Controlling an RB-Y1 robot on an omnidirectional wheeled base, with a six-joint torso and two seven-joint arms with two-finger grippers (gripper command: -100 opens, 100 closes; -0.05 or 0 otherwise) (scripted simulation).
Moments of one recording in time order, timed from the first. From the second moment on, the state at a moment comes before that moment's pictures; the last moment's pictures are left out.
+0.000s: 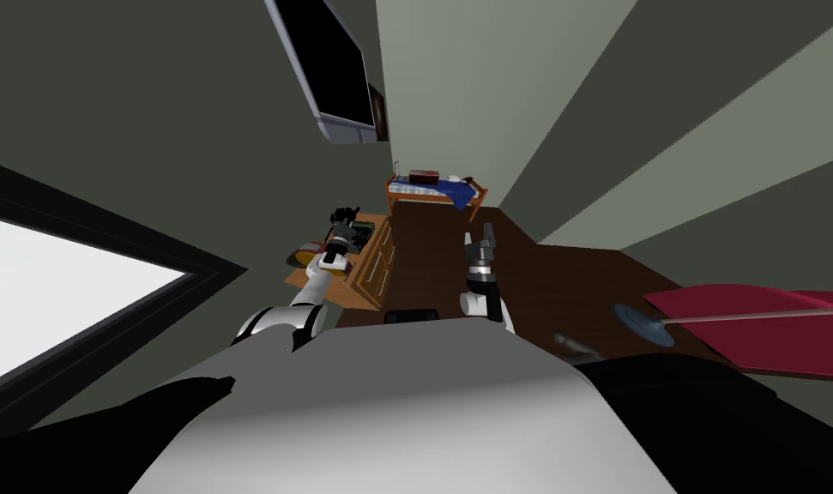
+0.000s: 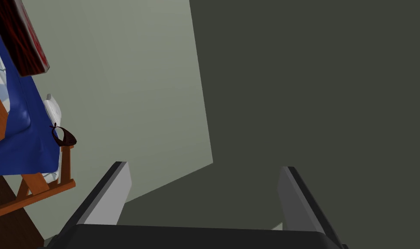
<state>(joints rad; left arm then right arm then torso) -0.47 0.45 0.05 -0.92 -0.08 -0.43 1.10 0.46 -0.01 0.05 -2.22 -0.03 -0.36 -0.14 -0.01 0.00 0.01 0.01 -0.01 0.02</state>
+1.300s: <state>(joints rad) -0.59 0.58 -0.01 -0.85 -0.41 -0.29 1.02 0.46 -0.01 0.05 -2.22 -0.03 -0.36 -0.14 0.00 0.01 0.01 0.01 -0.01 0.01</state>
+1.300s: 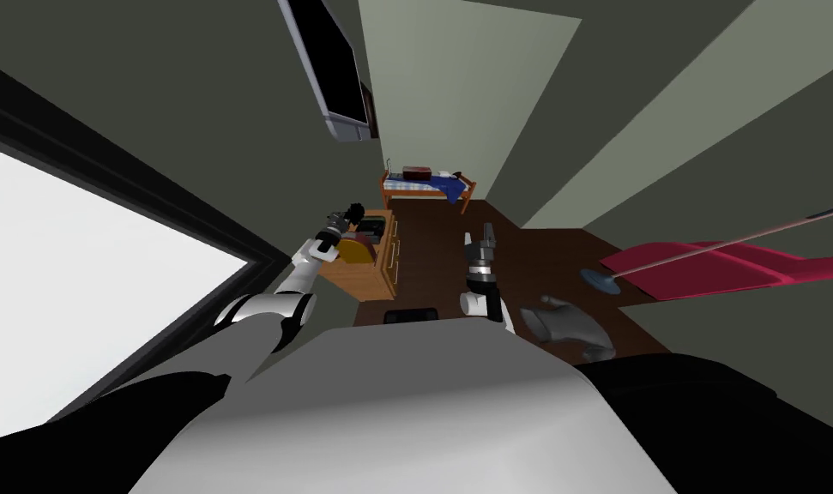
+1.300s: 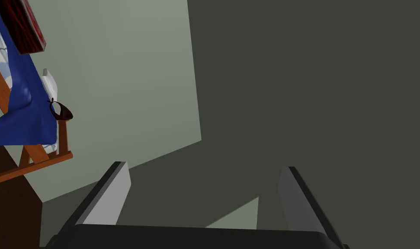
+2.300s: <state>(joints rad) -0.60 0.63 -0.03 -0.81 -0.62 -0.19 0.96 0.46 -0.01 0.05 -2.22 -0.03 -0.36 -0.14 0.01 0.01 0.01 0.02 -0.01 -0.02</state>
